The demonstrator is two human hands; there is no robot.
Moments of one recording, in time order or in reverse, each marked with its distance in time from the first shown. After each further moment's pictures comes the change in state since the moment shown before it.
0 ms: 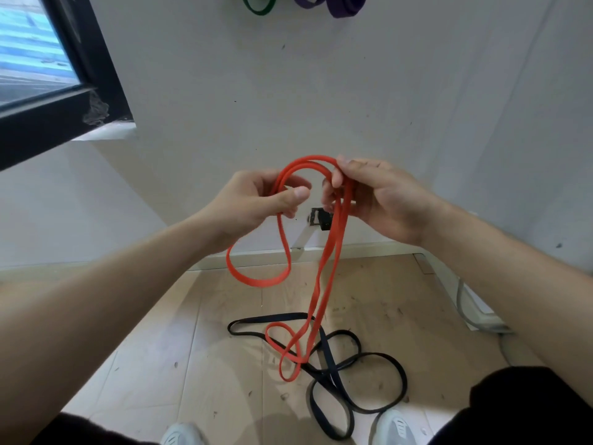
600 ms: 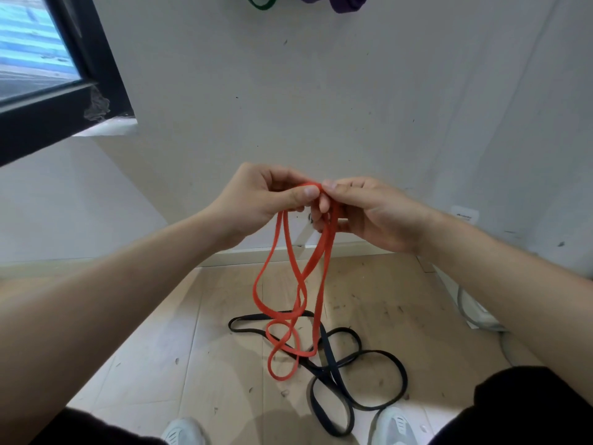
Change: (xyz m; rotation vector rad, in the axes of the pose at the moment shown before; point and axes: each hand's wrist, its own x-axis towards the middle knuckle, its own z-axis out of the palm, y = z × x) left_hand -0.001 0.005 0.007 0.031 -0.006 0.116; right_hand -0.005 0.013 0.010 -0.112 -0.142 0.075
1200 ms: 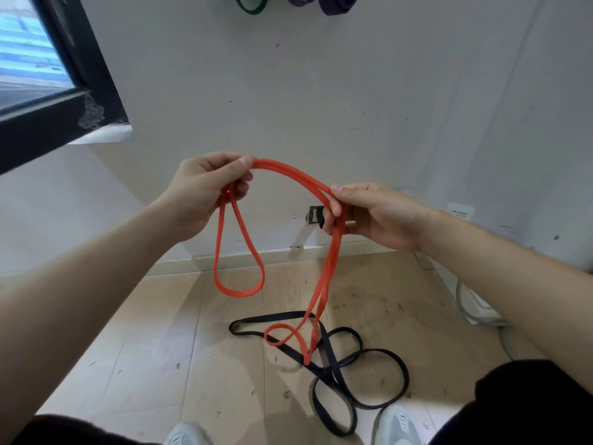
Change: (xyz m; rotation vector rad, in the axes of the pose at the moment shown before) left_hand 0.005 -0.022 -0.050 -0.279 0.274 -0.215; right_hand 0.000 0.013 -0.018 0.067 0.029 0.072
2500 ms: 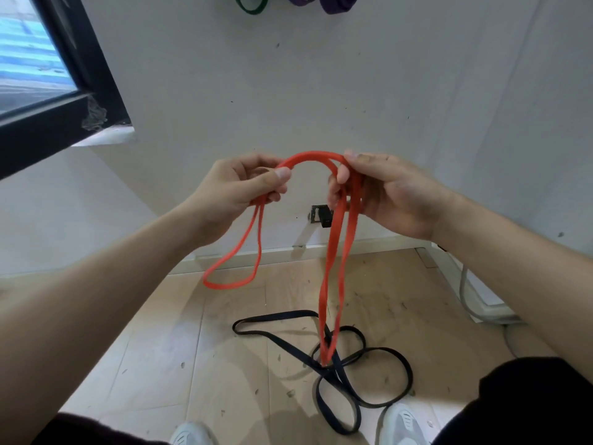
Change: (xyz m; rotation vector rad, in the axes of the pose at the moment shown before) left_hand -0.014 0.009 0.030 0.102 -0.187 0.066; right_hand -0.008 -0.024 0.002 0.108 0.047 -0.173
